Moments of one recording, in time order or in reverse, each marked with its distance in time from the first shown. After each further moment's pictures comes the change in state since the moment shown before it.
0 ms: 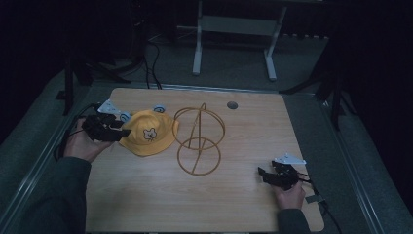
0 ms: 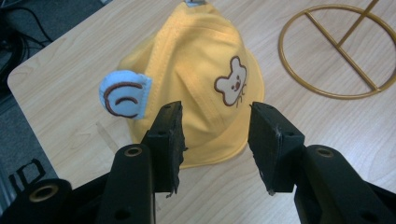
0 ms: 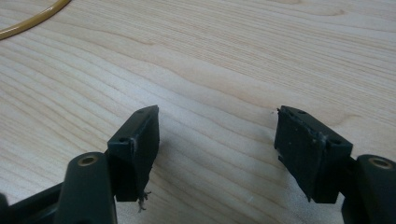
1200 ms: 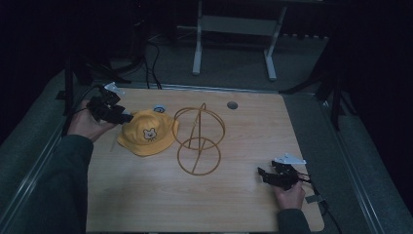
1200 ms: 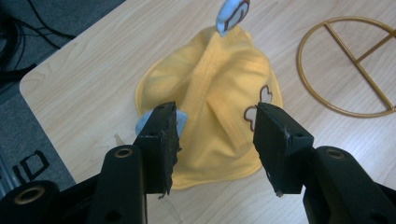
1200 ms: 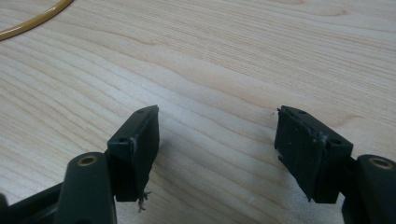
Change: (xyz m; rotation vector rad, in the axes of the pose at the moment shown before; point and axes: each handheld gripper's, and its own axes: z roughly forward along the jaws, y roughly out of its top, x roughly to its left) left arm 0.031 0.043 0.008 0.067 -0.010 -0.018; right arm 0.000 0.000 0.000 0.000 0.006 -0.002
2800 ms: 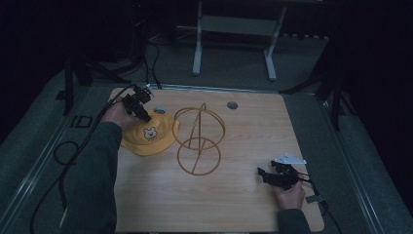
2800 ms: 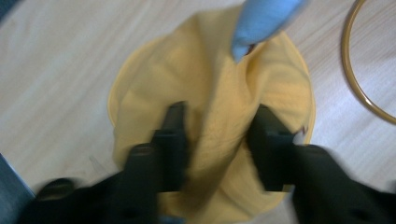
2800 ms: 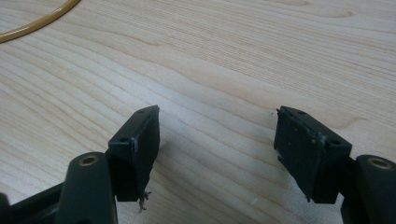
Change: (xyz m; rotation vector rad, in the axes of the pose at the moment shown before) left arm -0.001 0.049 0.096 0.286 -0.036 0.028; right arm 0.000 0.000 0.000 -0.002 0.017 -0.004
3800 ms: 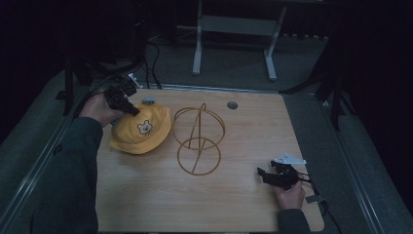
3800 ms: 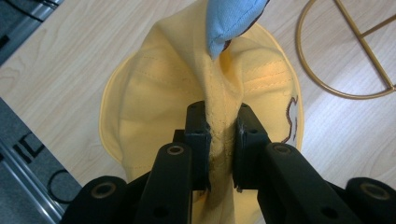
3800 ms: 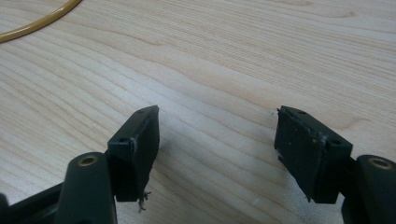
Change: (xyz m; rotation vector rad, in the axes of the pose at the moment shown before) left arm -0.002 -0.022 -0.075 -0.068 -0.018 0.052; right arm 0.000 0.000 0.000 0.001 0.006 -0.004
